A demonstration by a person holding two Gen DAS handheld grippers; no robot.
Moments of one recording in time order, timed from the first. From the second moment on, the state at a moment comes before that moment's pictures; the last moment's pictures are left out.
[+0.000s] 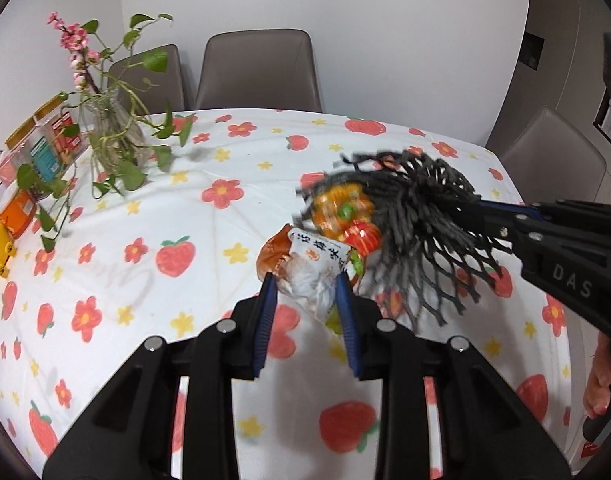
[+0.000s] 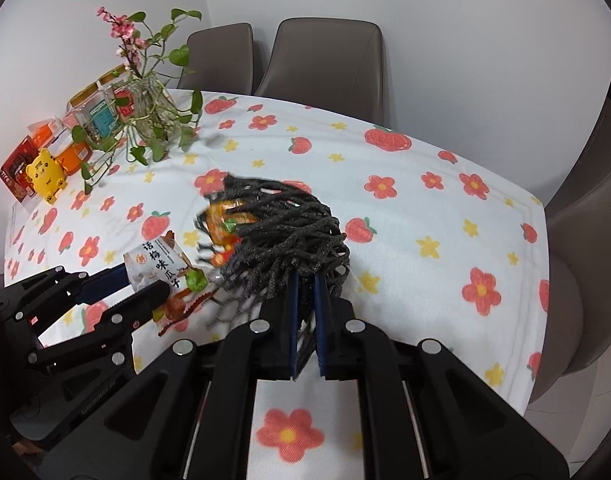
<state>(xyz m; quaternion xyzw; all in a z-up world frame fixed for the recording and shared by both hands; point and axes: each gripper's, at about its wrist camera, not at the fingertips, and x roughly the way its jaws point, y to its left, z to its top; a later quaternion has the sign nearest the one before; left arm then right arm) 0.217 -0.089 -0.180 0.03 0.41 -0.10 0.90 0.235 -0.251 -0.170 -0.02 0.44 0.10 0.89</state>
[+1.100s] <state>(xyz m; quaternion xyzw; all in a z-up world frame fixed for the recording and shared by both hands) 0.056 -0.157 -0.132 0.12 0.36 -0.27 0.88 -0.025 -0.307 -0.131 0.06 0.40 -0.11 0.91</state>
